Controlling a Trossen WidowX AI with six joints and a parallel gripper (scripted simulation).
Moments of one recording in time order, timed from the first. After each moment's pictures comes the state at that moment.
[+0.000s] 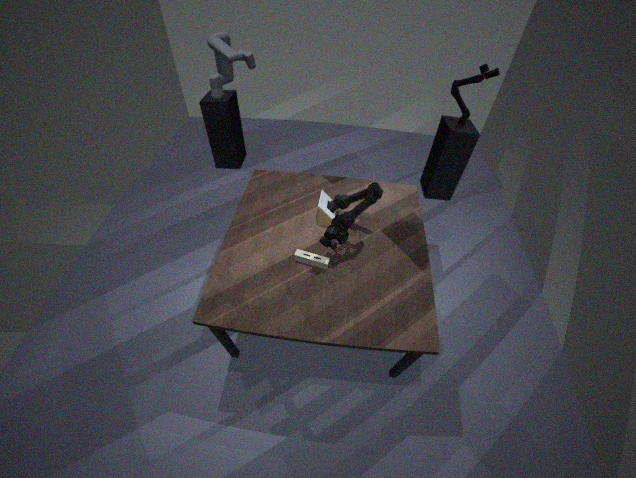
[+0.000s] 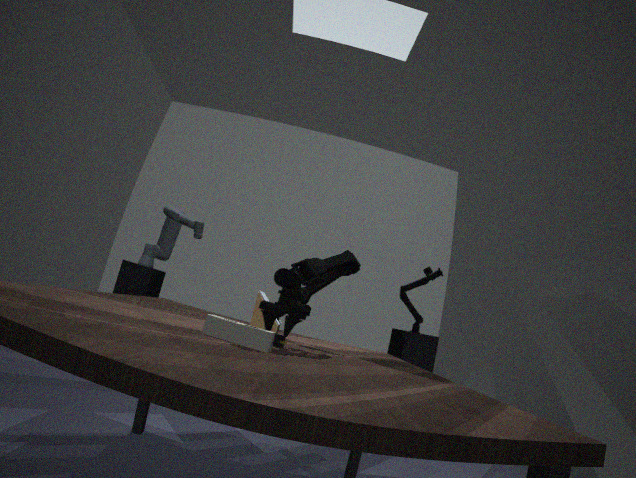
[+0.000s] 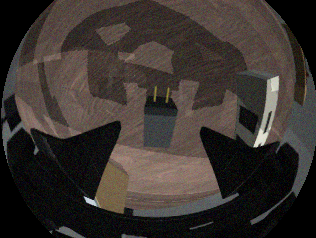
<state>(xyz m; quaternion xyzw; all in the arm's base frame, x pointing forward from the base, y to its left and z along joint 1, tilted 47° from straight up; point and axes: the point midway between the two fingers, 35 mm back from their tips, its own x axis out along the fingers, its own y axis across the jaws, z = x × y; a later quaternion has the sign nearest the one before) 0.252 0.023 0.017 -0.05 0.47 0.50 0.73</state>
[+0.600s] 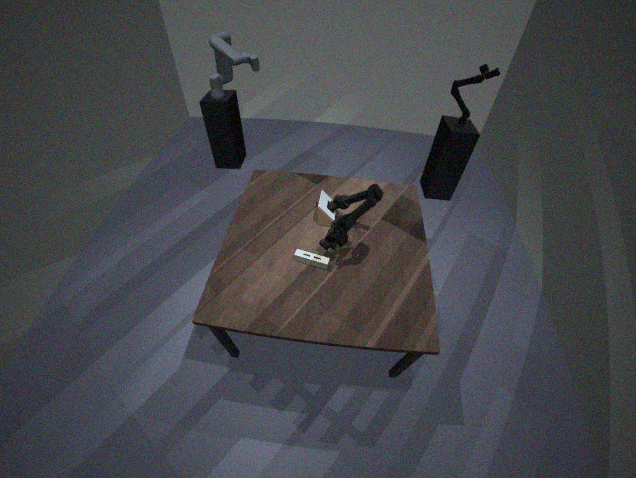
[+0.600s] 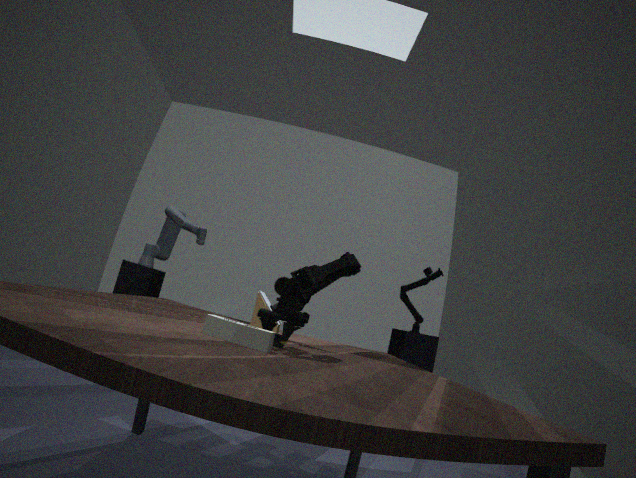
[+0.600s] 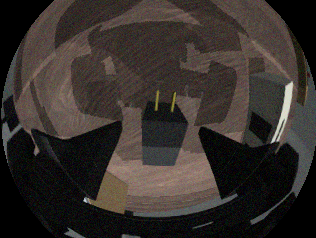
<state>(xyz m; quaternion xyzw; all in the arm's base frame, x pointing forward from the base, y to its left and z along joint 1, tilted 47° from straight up) 0.253 0.041 0.000 -0.04 0.47 0.50 0.73</state>
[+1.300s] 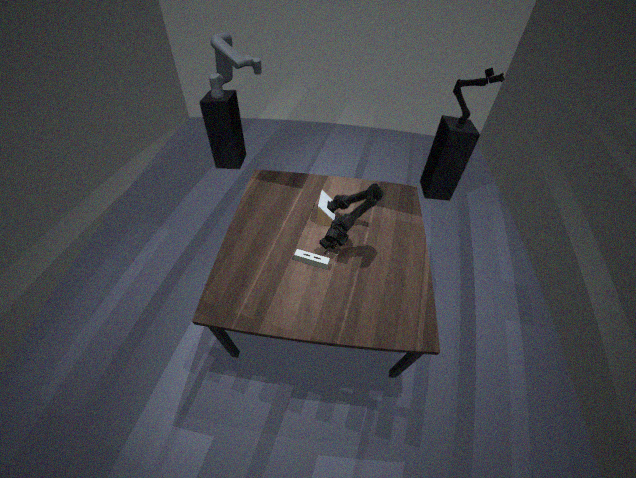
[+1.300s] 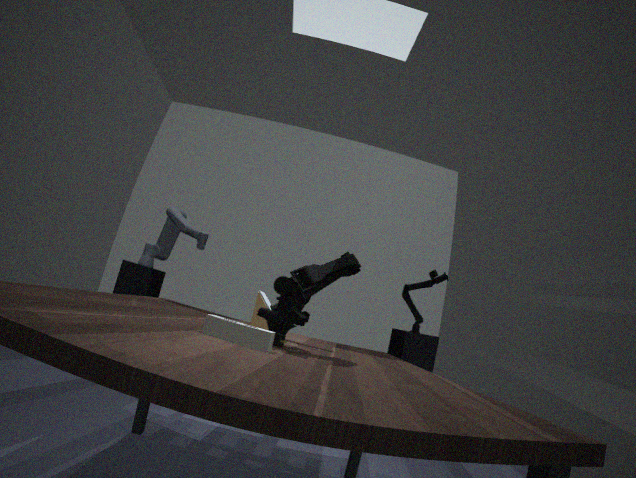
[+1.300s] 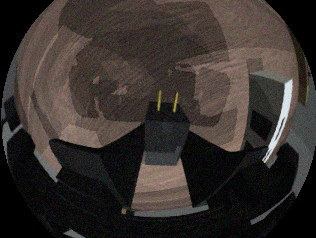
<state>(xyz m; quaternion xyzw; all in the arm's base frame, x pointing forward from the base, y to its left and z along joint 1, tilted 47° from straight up) 0.250 0.039 0.002 -0.04 0.48 0.50 0.72</state>
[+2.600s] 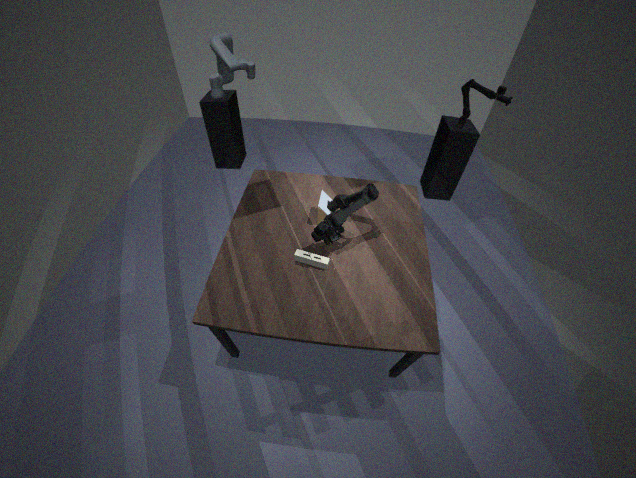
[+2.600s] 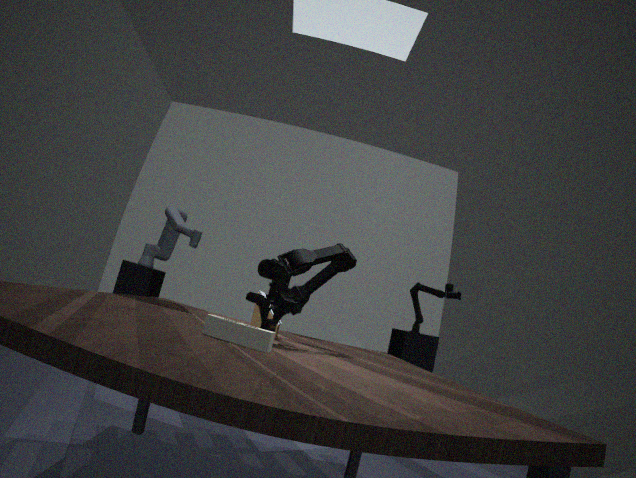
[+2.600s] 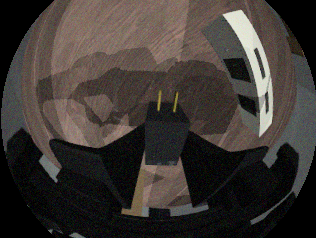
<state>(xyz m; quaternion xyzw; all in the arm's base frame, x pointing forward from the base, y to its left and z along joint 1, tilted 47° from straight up) 0.248 -0.014 0.003 0.09 0.55 0.42 0.71</state>
